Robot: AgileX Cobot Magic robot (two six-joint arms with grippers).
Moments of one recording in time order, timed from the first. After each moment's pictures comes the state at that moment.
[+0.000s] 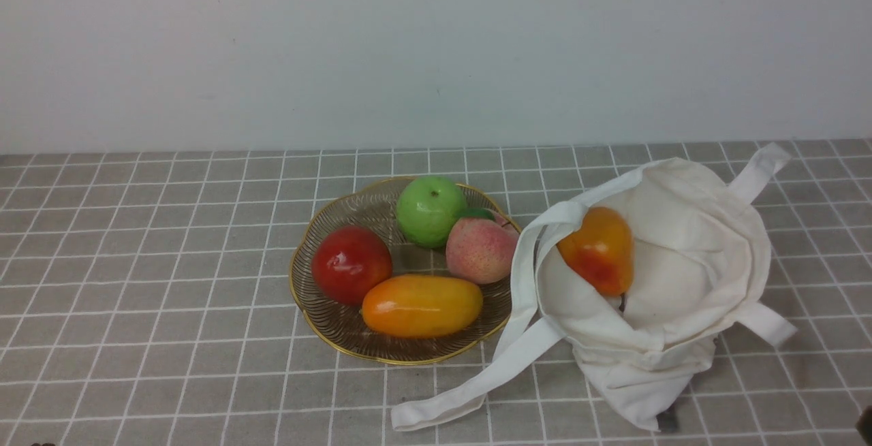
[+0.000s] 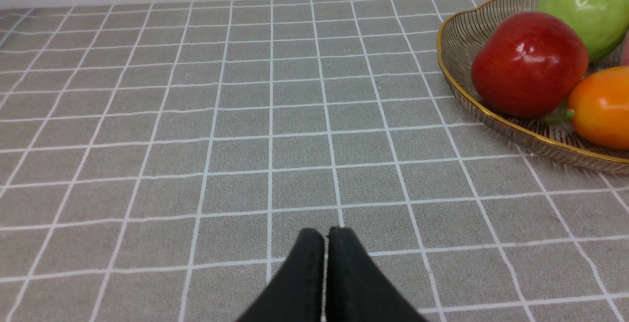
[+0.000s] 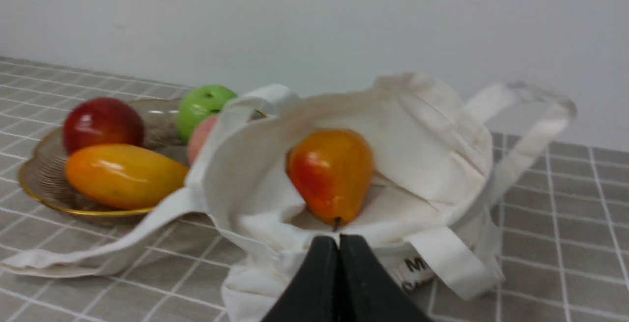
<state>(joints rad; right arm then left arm) 0.28 -0.01 -0.03 0.03 0.35 -0.04 -0.04 -0.01 0.02 0.01 0.39 -0.02</state>
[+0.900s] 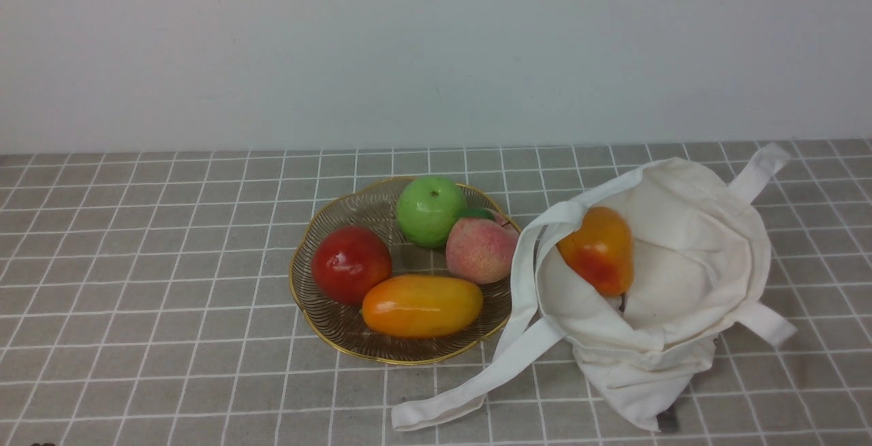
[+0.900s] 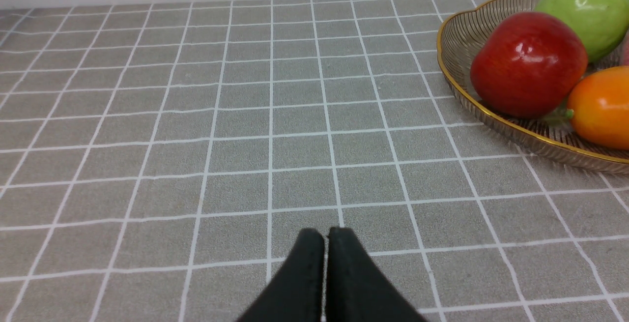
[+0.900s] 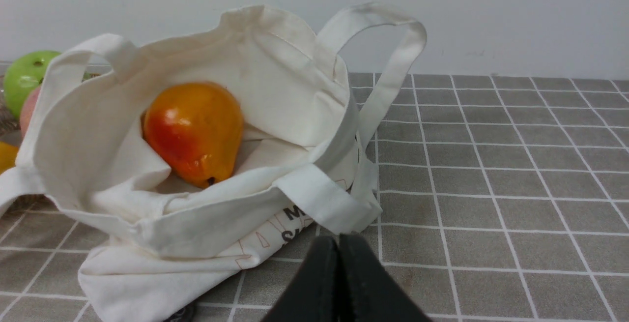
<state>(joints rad) 0.04 -0.01 0.03 0.02 0.36 -0.03 -0.04 -0.01 0.02 0.01 0.39 -0.02</state>
